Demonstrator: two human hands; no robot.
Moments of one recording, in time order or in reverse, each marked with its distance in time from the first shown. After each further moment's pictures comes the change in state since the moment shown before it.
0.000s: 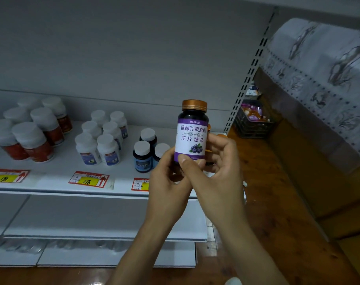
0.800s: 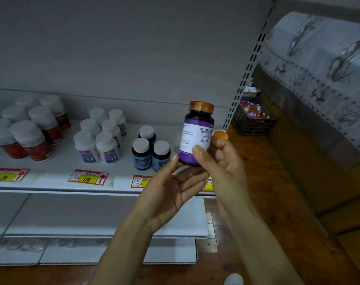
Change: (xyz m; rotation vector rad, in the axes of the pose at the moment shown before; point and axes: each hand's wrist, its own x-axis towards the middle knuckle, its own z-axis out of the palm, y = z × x) left_hand 0.004 -0.001 -0.017 -0.795 -0.239 -0.707; right_hand 0.012 0.016 -0.014 0.355 -0.071 0.284
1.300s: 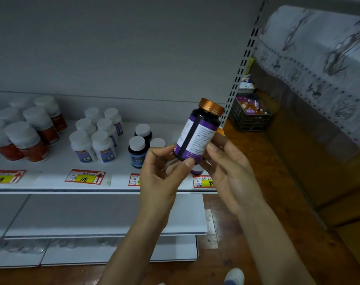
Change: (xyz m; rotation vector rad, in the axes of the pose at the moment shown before) left_hand -0.004 -0.017 0.011 0.494 0.230 0.636; right_hand 0.008 0.006 -0.027 0.154 -0.120 0.098
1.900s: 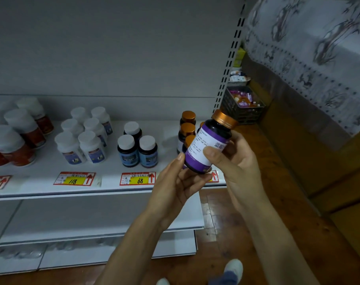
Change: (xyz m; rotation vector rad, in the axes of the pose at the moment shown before) left_hand 0.004 -0.024 0.014 -0.333 -0.231 -0.537; right_hand -0.009 -0.007 -0.020 -0.124 0.132 -0.220
